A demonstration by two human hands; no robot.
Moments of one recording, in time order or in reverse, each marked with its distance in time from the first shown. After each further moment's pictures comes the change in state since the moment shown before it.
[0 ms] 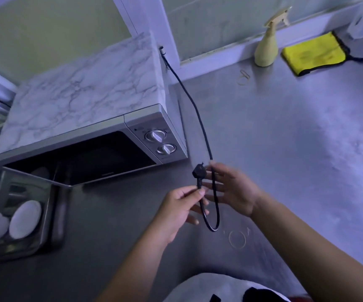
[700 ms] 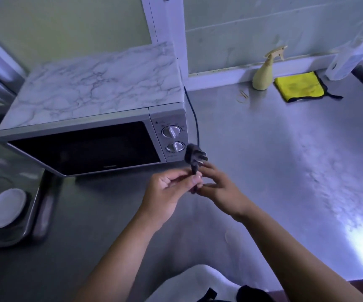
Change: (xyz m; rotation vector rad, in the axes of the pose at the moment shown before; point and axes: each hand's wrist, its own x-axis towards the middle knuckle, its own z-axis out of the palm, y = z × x) left_hand -0.039 0.017 -0.050 -0.123 -0.082 0.571; right_hand -0.034 0.022 0.067 -0.728 0.036 -0.494
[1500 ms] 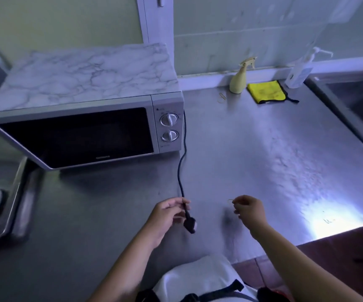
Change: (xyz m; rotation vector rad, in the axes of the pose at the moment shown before) left_hand -0.062 -0.121 -0.038 -0.034 -0.058 -0.469; right_hand -0.089 0.119 -0.013 -0.115 0.714 0.521
